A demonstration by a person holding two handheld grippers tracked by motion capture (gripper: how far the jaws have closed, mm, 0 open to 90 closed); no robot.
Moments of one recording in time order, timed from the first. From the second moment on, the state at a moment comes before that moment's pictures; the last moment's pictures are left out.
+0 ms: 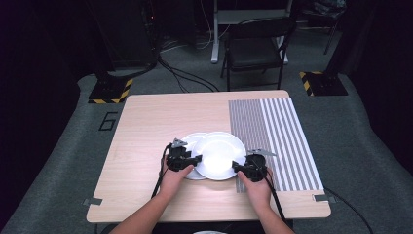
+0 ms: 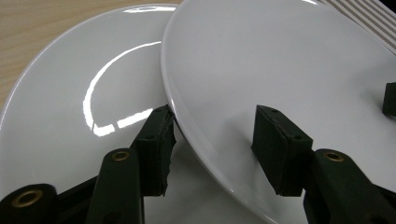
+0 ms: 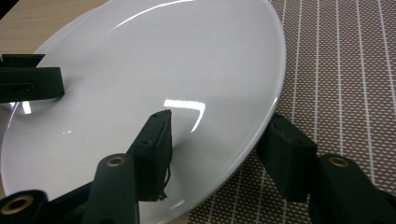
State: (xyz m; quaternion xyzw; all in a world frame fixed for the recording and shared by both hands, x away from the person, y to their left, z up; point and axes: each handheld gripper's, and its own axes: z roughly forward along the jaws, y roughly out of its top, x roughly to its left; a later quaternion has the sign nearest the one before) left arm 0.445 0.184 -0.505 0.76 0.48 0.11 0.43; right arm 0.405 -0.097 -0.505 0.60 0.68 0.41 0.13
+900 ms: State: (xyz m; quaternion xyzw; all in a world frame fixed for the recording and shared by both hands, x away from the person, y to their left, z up) left arm 0.444 0.177 -0.491 0.75 0.48 0.12 0.43; right arm 0.407 -0.111 -0.499 0.60 0.66 0.43 0.12
